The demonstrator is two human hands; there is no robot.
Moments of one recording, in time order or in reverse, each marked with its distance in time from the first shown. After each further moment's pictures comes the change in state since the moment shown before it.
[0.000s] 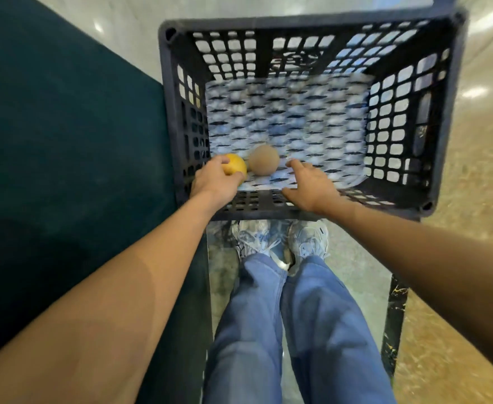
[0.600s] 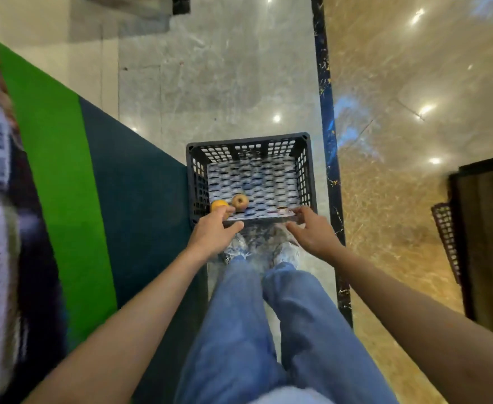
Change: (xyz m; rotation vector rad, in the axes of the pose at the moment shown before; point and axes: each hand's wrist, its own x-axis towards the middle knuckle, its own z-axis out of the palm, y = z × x) left_hand -0.375 0.096 -0.072 0.129 0.009 0.288; right_hand -0.363 -0.008 -0.167 0.399 0.215 0.059
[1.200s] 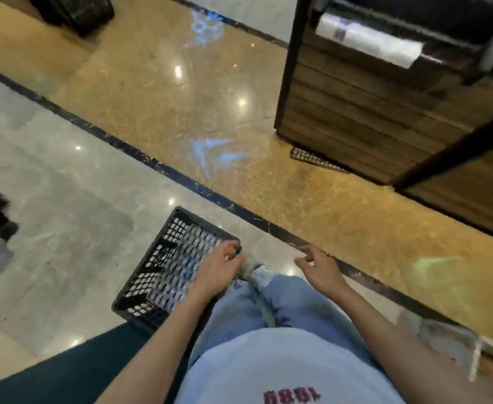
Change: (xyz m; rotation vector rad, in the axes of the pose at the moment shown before) left_hand -0.061 0.150 0.061 0.470 -0.502 0.555; right_hand -0.194 0.072 0.009 0.829 0.612 0.577
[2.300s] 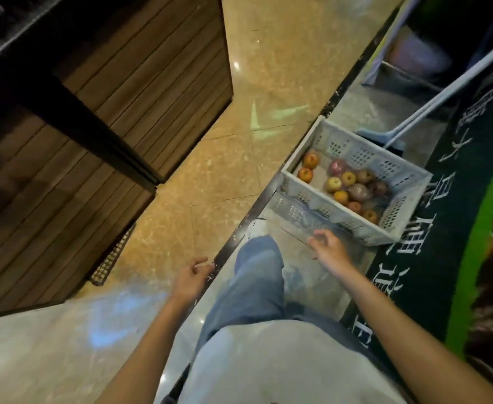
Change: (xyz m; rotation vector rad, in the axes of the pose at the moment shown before) left_hand -0.005 0.205 0.368 0.733 -0.668 0.329; right_hand -0.170 0.342 -0.089 1.314 0.964 0.780
